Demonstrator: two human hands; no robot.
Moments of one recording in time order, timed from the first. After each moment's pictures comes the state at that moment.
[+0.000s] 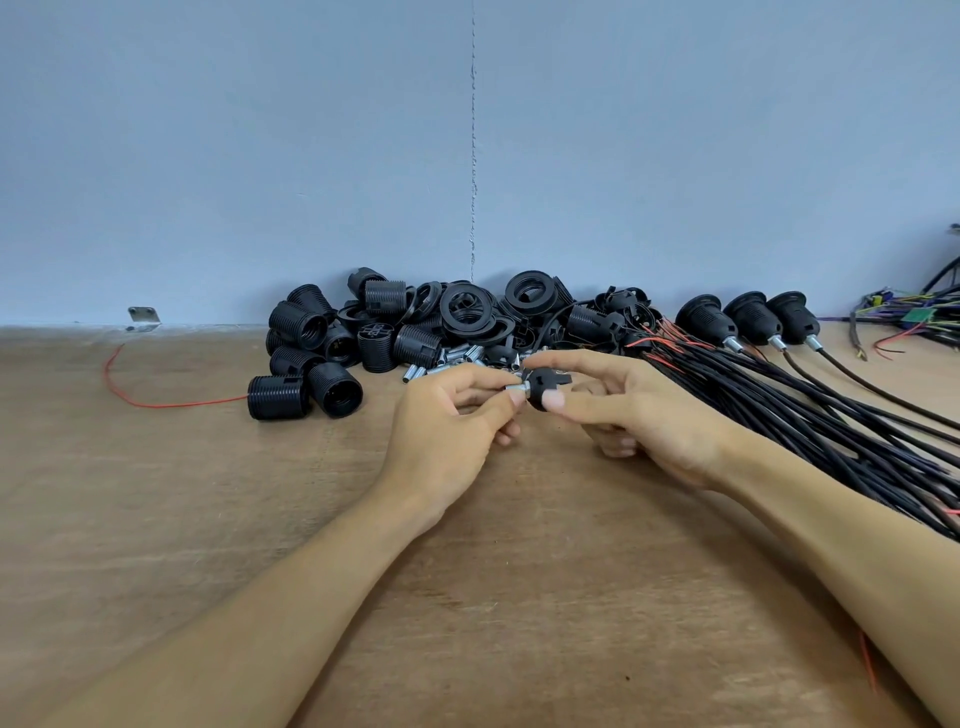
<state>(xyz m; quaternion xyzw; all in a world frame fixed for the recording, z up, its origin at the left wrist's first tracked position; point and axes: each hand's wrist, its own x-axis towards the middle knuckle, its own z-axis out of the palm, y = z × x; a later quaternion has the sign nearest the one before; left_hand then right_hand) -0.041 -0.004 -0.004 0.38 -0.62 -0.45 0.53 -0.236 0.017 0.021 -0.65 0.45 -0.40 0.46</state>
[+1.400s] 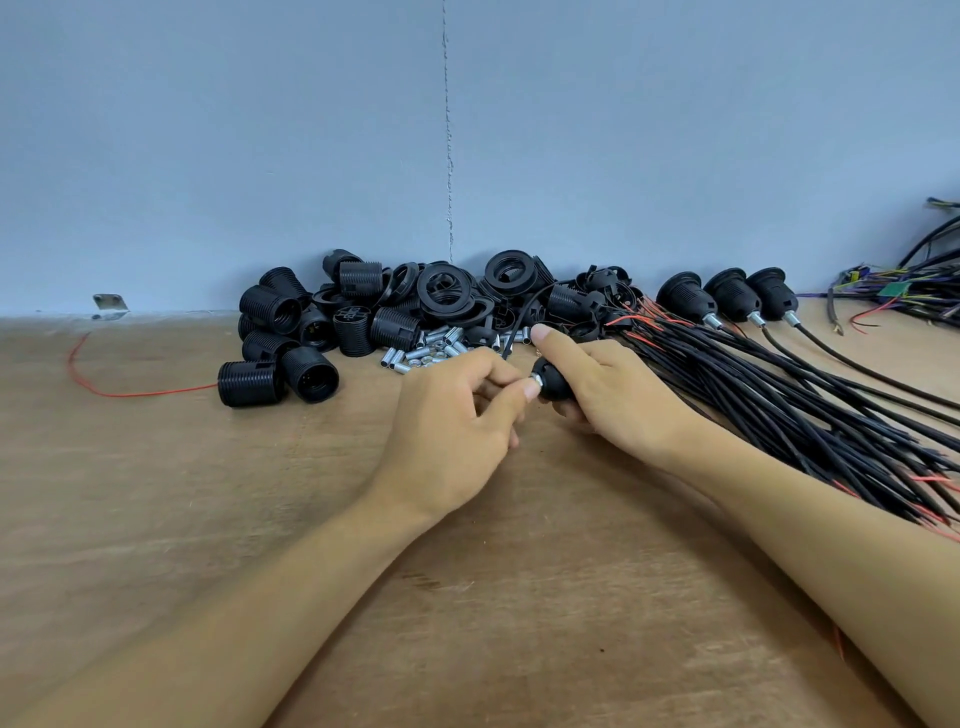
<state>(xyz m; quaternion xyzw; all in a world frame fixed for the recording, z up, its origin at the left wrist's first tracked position) -0.051 0.009 -0.003 0.36 -0.74 -0.29 0.49 -0.223 0.015 0.015 -0.65 0.59 -0.39 0.27</state>
